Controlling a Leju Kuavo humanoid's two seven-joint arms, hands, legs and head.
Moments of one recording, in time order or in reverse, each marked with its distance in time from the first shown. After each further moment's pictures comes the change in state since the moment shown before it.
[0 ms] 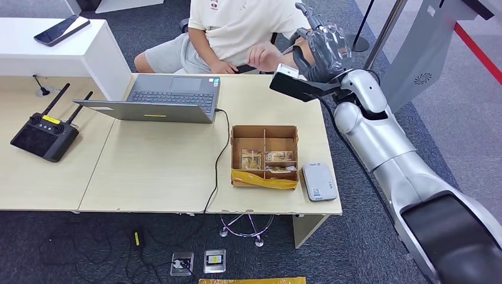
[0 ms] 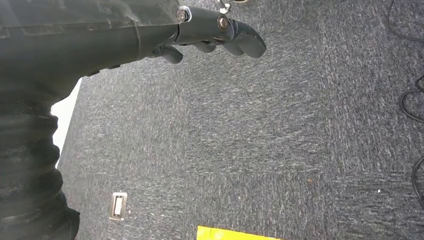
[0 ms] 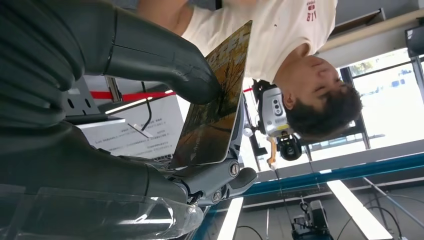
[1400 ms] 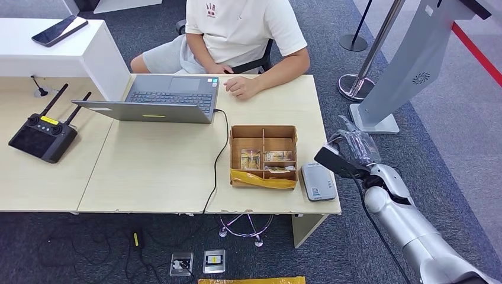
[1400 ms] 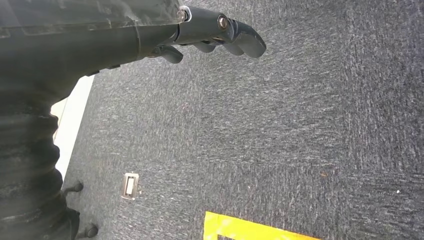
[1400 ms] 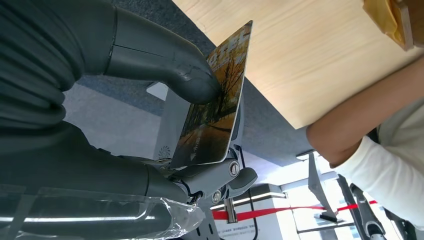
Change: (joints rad) left arm 0.012 -0.016 0.000 0.000 0.080 0.020 0.025; right arm 0.503 -0.251 -0.083 -0.147 -0.176 0.057 0.131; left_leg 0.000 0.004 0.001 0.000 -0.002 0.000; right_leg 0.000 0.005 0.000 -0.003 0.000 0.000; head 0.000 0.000
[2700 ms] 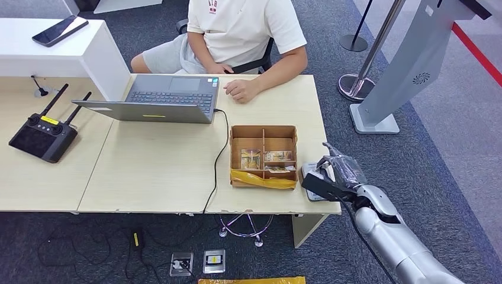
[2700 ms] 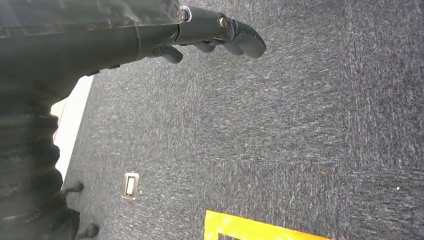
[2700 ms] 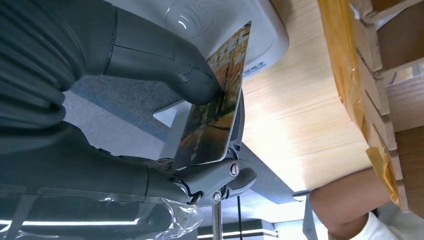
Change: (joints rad) left arm 0.000 0.000 0.000 0.000 -0.002 -0.008 -0.001; right arm 0.104 0.023 0.031 -0.025 0.057 0.068 0.022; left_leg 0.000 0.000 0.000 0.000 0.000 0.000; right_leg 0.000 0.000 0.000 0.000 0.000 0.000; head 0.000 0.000
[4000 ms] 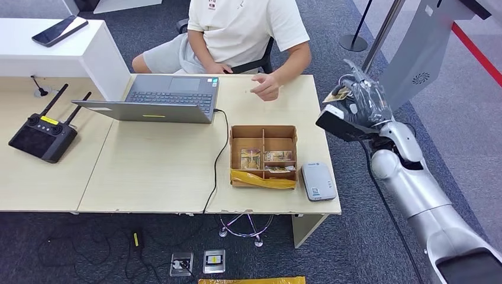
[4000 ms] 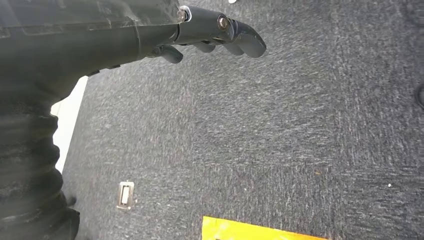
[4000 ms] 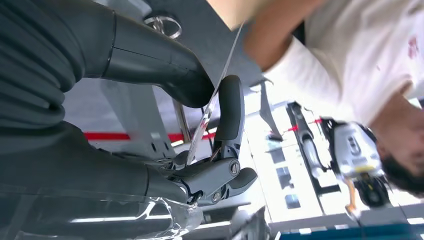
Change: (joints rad) left arm -0.002 -0.001 -0.009 0.000 -0.039 0.001 -0.017; right arm -0.295 -0.018 -0.082 -0.109 0.054 -0.056 -0.067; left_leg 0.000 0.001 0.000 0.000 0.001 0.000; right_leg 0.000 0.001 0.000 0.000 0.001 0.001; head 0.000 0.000
